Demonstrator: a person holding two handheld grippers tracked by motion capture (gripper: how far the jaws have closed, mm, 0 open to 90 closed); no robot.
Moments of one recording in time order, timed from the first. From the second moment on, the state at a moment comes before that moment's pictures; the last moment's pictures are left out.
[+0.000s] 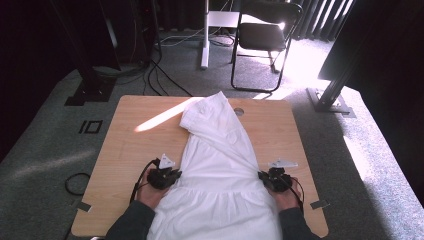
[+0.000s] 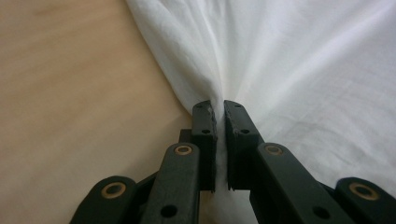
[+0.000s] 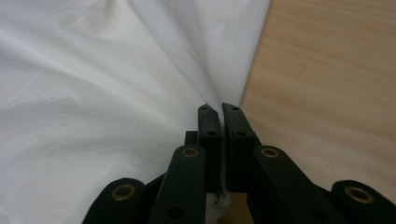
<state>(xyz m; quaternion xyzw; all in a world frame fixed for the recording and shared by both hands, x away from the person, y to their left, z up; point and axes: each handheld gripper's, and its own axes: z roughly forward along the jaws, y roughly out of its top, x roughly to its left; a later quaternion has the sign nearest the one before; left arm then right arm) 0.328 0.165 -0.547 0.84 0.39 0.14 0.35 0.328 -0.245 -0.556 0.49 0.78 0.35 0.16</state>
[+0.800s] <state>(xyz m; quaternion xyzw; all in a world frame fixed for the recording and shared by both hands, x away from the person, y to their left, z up) 0.385 0.130 -0.544 0.84 0.39 0.17 0.34 0.404 -0.132 -0.529 0.37 0.84 0.35 0.17</state>
